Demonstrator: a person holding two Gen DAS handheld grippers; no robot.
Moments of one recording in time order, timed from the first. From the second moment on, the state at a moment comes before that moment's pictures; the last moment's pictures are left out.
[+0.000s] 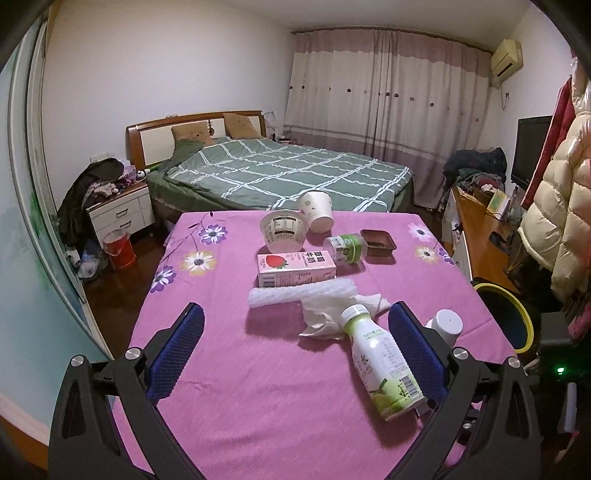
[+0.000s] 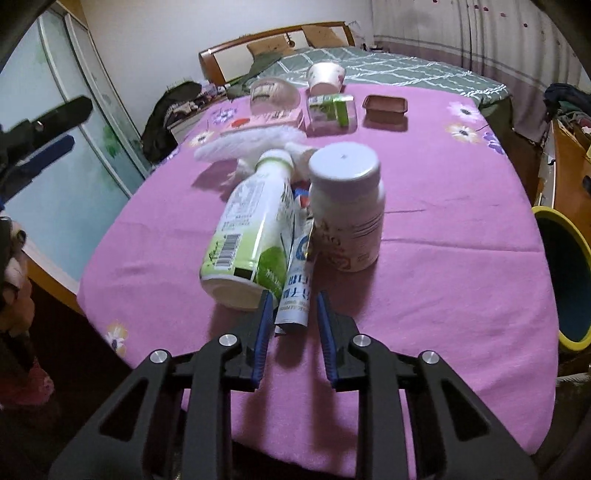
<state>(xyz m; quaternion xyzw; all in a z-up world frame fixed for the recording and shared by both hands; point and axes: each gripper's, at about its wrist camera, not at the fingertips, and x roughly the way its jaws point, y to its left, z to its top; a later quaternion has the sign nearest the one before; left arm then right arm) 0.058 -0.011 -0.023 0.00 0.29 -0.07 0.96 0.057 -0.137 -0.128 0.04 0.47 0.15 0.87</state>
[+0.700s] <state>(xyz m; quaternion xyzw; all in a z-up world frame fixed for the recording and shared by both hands) 0.058 -0.019 -0.033 0.00 0.30 -0.08 0.95 0.036 -0.141 -0.079 0.04 0.39 0.19 0.90</state>
